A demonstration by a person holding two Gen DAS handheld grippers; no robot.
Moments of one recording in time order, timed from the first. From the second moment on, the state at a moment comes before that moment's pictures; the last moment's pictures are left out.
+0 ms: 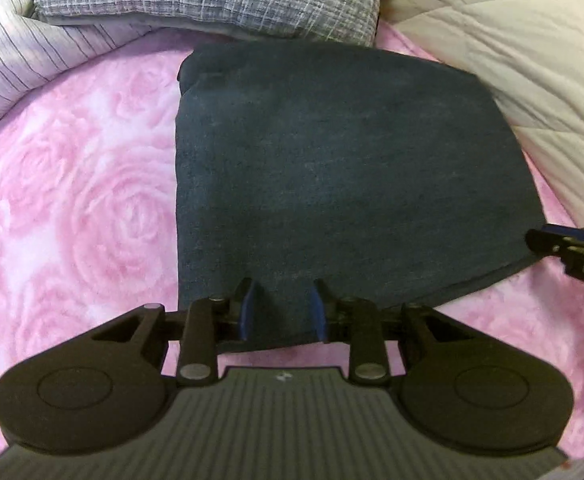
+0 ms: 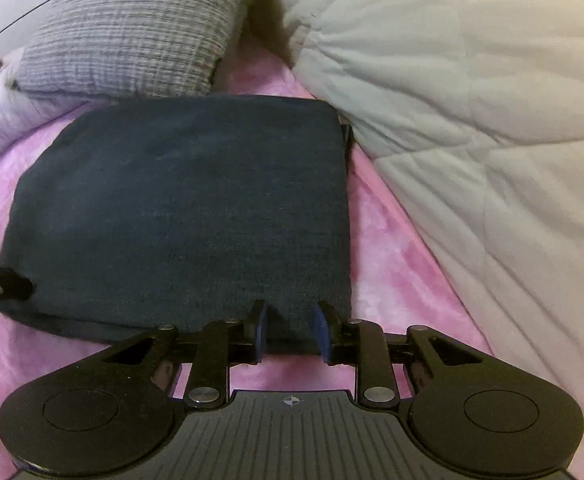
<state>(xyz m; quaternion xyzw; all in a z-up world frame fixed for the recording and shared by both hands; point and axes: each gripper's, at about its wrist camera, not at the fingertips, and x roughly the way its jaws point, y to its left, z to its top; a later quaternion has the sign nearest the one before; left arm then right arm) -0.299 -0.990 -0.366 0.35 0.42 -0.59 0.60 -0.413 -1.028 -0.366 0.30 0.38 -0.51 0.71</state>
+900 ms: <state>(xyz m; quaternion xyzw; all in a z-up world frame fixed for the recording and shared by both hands) -0.328 -0.794 -0.073 0.32 0.35 -0.64 0.61 -0.394 -0.836 -0.086 0.35 0.31 -0.49 0.73</state>
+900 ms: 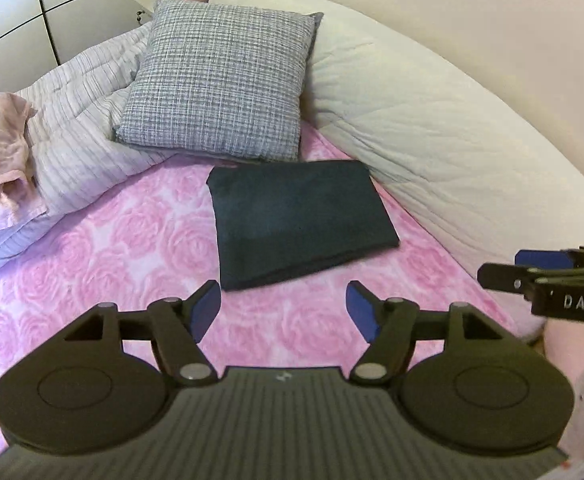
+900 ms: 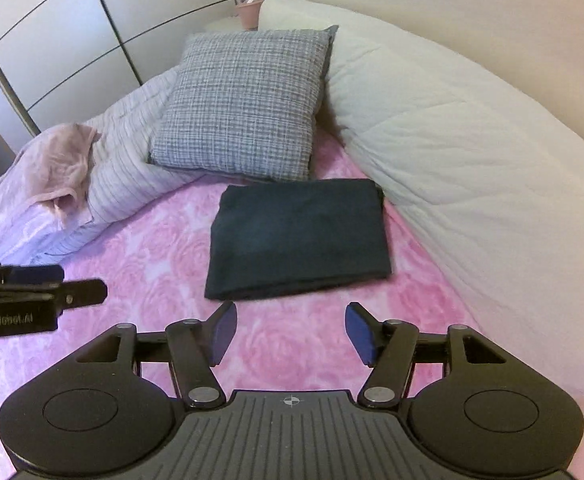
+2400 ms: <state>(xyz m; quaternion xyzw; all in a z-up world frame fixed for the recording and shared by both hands) -0.331 -0.628 -0.046 0.31 0.33 -0.67 0.58 -0.372 -0.656 -0.058 0.36 0.30 -0.50 0.73</state>
